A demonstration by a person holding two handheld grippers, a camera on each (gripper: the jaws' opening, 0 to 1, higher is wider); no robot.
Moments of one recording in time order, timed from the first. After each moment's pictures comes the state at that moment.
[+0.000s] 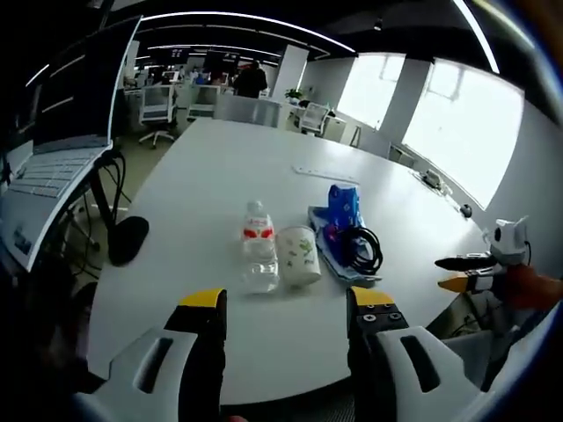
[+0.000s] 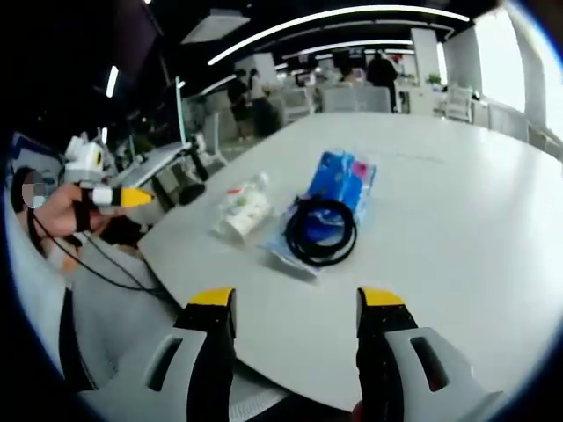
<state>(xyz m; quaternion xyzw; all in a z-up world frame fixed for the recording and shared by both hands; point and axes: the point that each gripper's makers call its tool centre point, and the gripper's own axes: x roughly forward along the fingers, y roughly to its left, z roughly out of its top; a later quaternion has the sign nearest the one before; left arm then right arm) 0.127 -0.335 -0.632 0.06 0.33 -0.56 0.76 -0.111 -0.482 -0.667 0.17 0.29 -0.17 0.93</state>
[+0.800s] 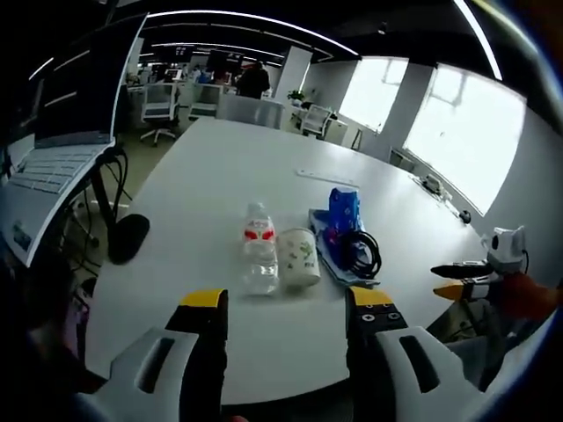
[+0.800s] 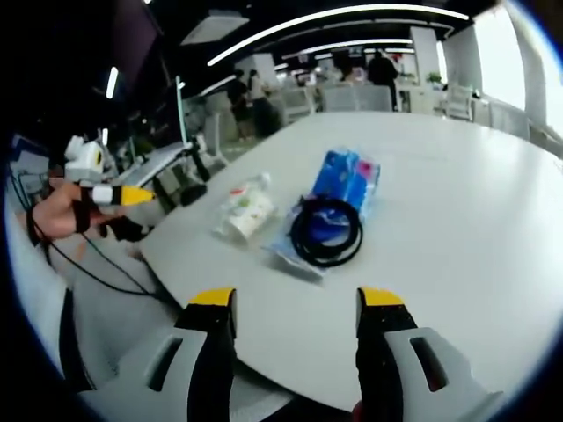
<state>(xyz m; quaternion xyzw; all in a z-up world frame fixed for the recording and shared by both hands) 0.129 -0.336 -0.631 0.05 0.33 -0.56 0.76 -0.105 -0.478 -0.669 0.17 0.28 -0.17 0.93</state>
